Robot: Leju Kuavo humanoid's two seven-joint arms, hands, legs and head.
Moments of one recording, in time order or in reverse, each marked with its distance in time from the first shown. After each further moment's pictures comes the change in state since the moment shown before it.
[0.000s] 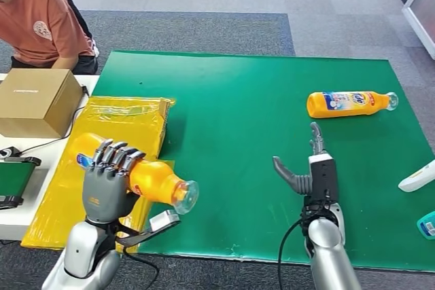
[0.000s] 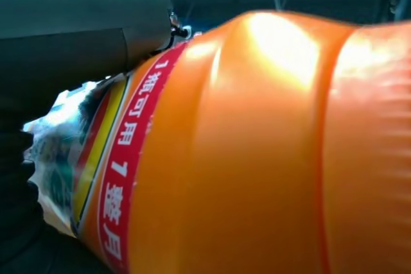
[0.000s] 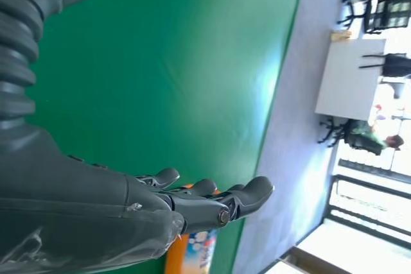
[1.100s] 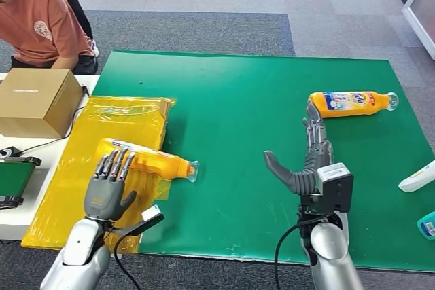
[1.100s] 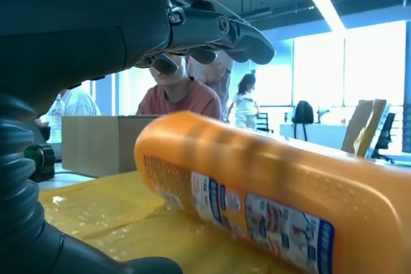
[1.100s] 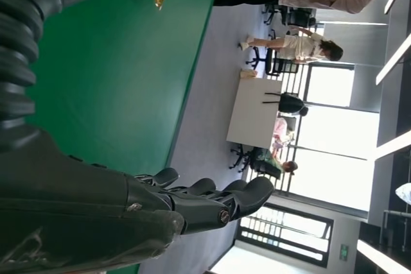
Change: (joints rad) left arm -0.097 -0.043 0.269 0.468 -0.040 0.005 -0.179; right arm 0.054 -0.033 0.140 -0.295 -0.071 0.034 -0.045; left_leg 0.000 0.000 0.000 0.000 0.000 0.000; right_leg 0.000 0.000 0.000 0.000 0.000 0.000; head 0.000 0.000
